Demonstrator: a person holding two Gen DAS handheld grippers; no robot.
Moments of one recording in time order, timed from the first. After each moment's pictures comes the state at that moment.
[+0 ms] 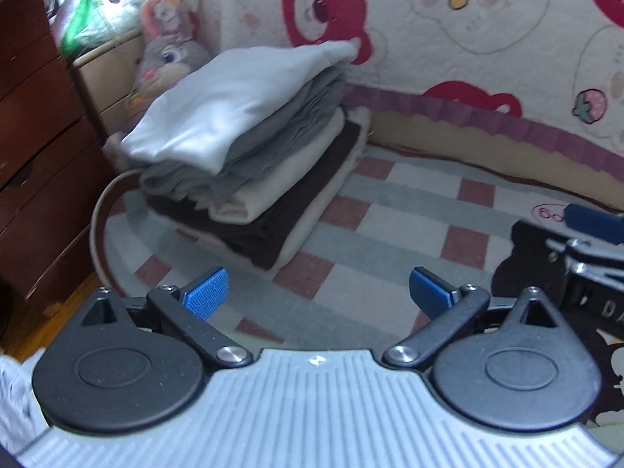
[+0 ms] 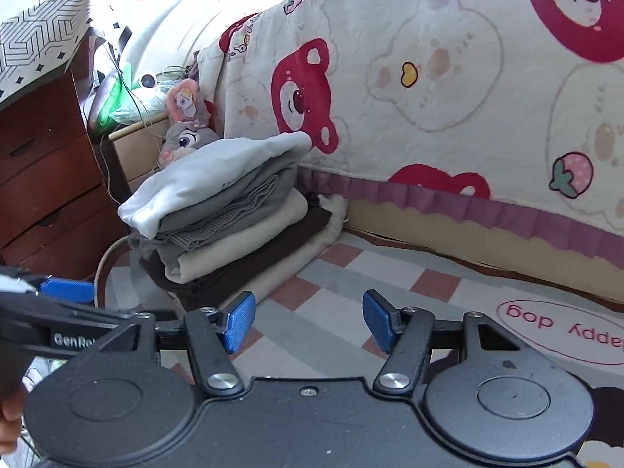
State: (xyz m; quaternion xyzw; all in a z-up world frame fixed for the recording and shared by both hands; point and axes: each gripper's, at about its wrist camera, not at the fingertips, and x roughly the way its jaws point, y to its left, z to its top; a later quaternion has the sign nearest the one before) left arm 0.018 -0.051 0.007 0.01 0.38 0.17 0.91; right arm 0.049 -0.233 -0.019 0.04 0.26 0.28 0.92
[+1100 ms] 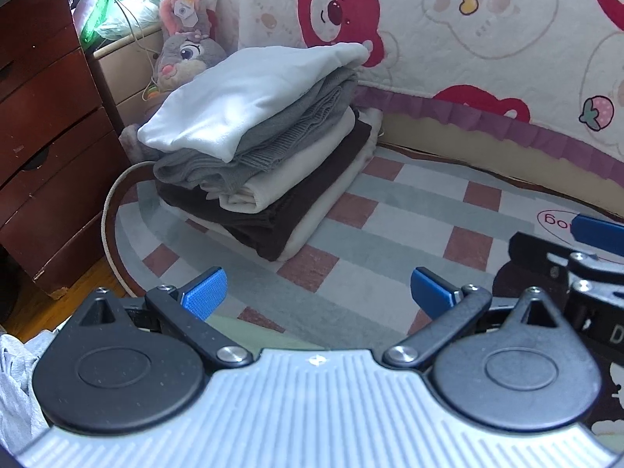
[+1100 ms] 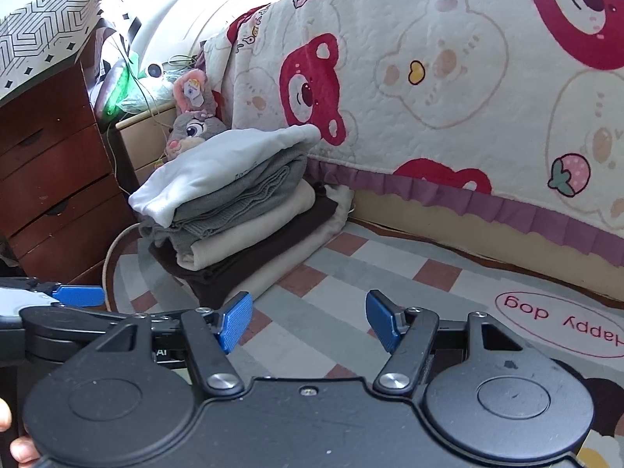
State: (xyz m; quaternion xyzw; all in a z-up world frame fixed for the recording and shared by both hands) left arm 0.008 -0.058 0.006 0.01 0.36 0.19 0.91; right arm 0.033 -0.233 -0.008 0.03 0.28 0.29 0.92
